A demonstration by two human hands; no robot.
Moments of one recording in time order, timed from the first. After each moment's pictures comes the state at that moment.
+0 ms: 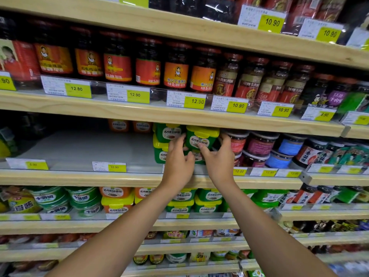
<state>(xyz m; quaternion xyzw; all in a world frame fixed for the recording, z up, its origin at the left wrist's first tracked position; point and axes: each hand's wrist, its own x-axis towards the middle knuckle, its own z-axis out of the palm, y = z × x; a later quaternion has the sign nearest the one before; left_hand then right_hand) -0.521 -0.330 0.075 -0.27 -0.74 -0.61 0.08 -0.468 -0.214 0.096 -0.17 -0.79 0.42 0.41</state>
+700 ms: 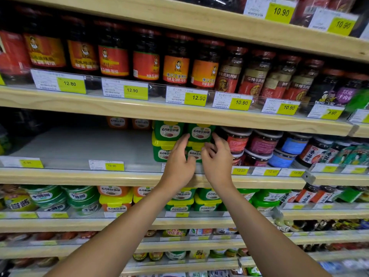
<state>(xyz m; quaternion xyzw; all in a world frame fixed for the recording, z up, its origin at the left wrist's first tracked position) -0.525 -0.325 0.068 -0.28 -0.74 -0.61 0.01 -0.478 -0.214 0.080 -0.14 -0.80 0.42 0.40</state>
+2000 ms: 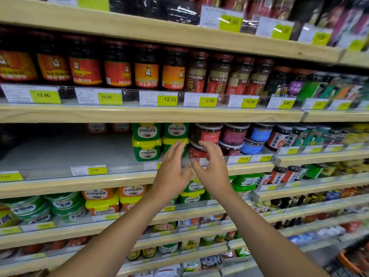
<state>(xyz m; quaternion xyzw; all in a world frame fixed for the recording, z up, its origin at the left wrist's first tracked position) -0.475 -0.330 0.076 -0.40 -0.80 -0.45 0.03 -0.399 -0.200 0.082 -0.12 -0.87 0.33 0.36</state>
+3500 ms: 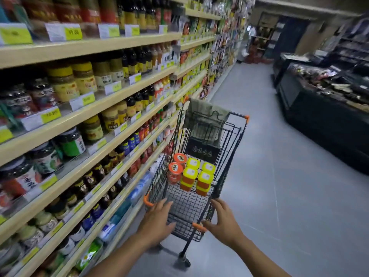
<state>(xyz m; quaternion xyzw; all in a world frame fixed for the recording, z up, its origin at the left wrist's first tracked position) 0.015 0.211 -0.146 -0.73 -0.61 -0.07 -0.30 0.265 0.192 -0.097 -0.70 -0.65 0.27 0.11</state>
